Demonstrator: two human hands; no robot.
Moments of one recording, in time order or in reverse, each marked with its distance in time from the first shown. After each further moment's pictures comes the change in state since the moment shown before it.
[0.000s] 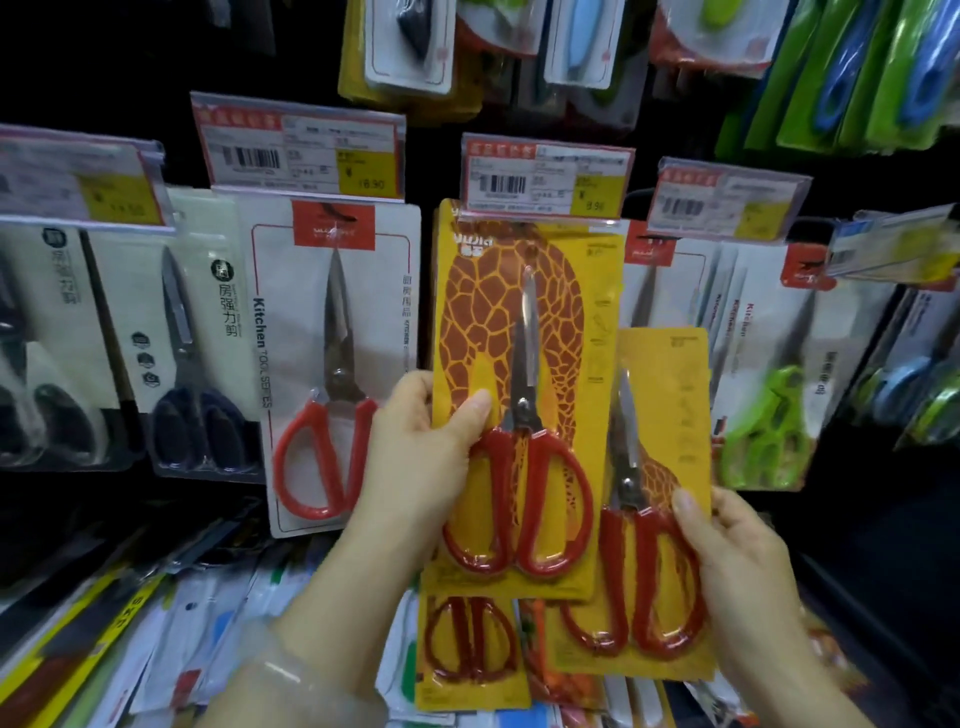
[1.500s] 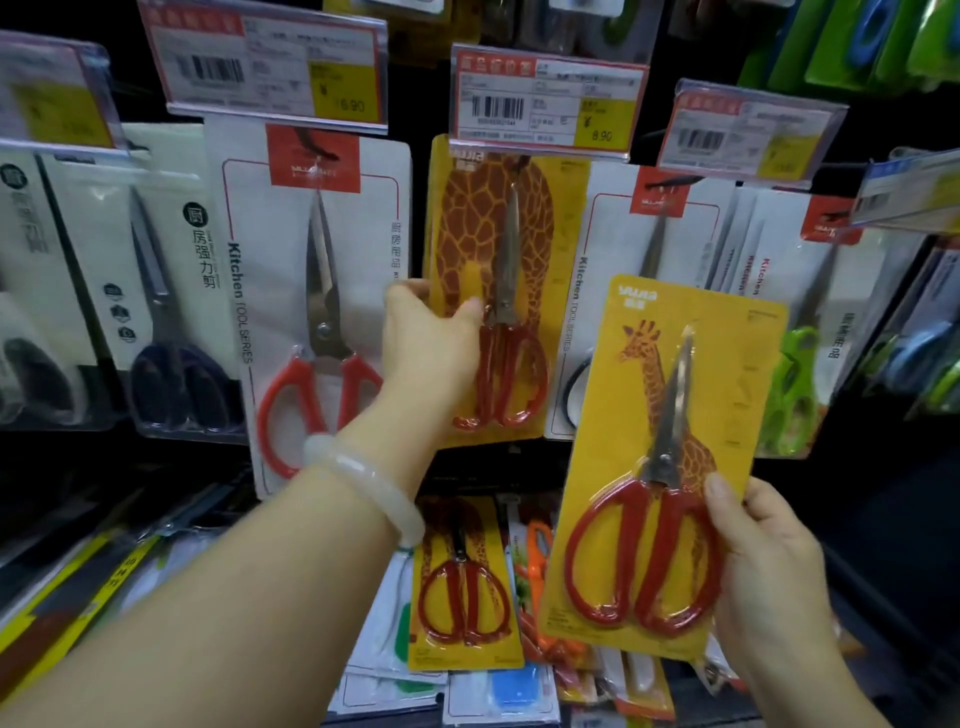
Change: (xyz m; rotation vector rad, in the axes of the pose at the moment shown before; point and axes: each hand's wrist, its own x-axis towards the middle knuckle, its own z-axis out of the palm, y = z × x) left_hand 0.058 -0.001 0.022 0.311 0.243 -0.014; right_hand -0.010 0.010 -0.009 0.209 0.026 0.029
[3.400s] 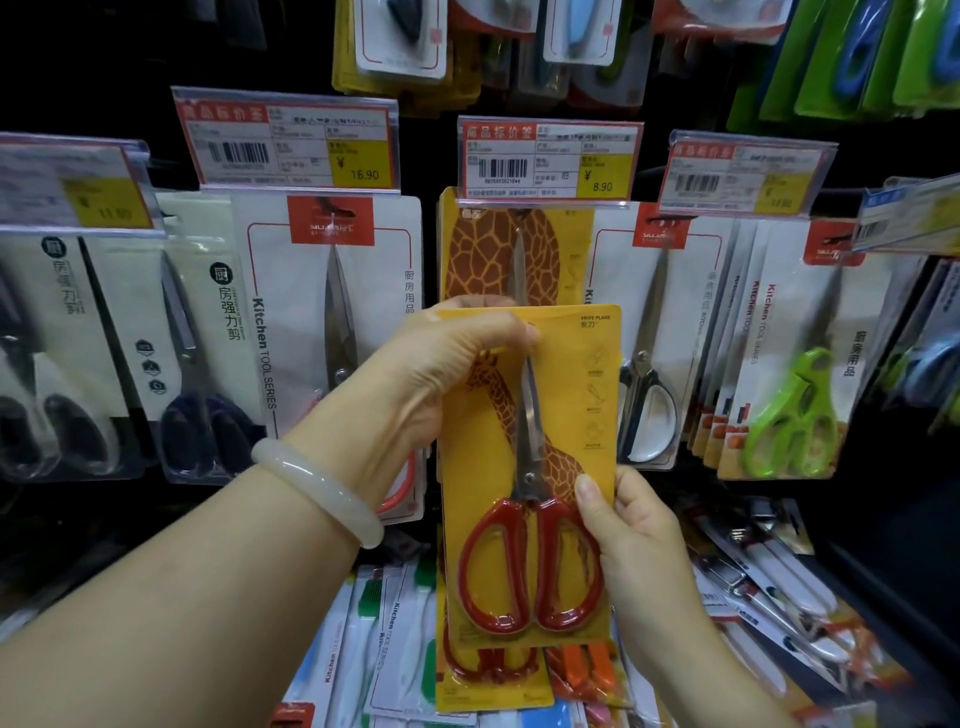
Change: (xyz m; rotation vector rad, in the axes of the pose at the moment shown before) left_hand -0.001 0.032 -0.026 -0.229 -0.545 -0.036; right_hand -0.011 0.011 0.075 -0.148 -0.291 -0.025
